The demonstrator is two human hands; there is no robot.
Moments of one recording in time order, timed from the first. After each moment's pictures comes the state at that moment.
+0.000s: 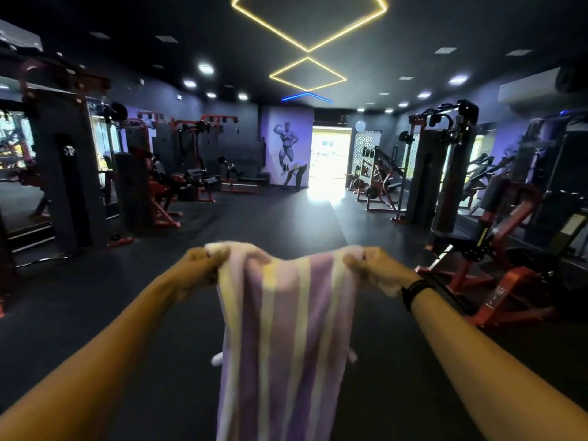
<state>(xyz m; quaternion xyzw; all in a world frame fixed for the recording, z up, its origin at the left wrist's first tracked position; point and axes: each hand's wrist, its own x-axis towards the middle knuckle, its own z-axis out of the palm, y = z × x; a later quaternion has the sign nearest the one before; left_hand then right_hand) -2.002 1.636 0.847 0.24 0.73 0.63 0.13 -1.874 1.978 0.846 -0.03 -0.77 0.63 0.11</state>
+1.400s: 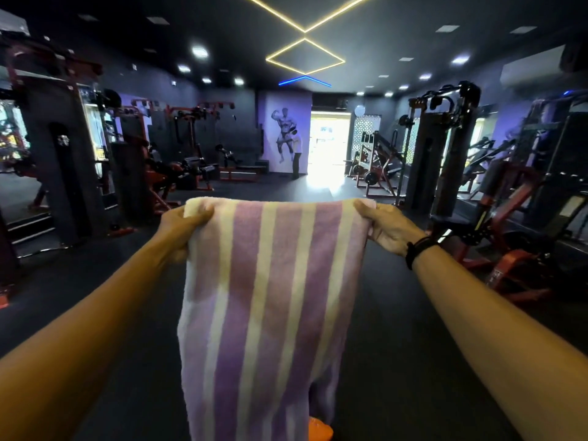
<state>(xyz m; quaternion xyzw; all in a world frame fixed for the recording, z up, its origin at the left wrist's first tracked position) -2.013 1.635 0.880 0.13 0.64 0.76 0.02 -1.869 1.979 0.892 -0.05 -0.63 0.75 0.20</state>
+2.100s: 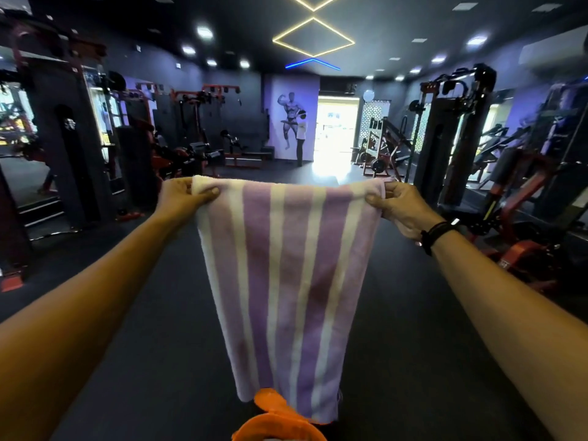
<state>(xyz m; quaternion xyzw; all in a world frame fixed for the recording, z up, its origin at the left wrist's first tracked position) -2.009 1.630 0.892 0.24 0.73 0.63 -0.15 -1.865 1.986 0.895 -0.01 -0.71 0.66 0.26</state>
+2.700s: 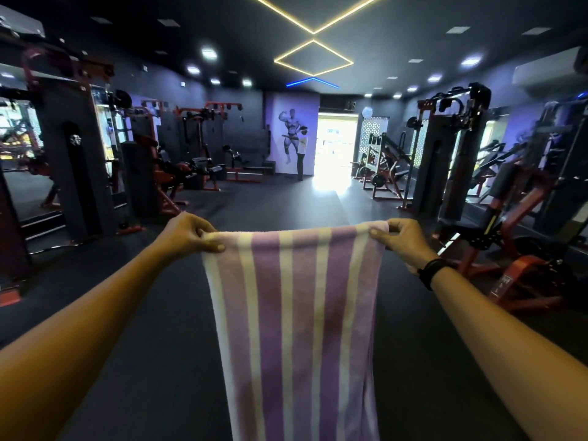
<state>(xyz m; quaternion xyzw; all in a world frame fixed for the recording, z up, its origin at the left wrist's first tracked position) -2.015 1.613 0.881 0.29 0.88 0.35 -0.10 -1.874 2.018 0.851 -0.10 -0.80 0.48 0.34</state>
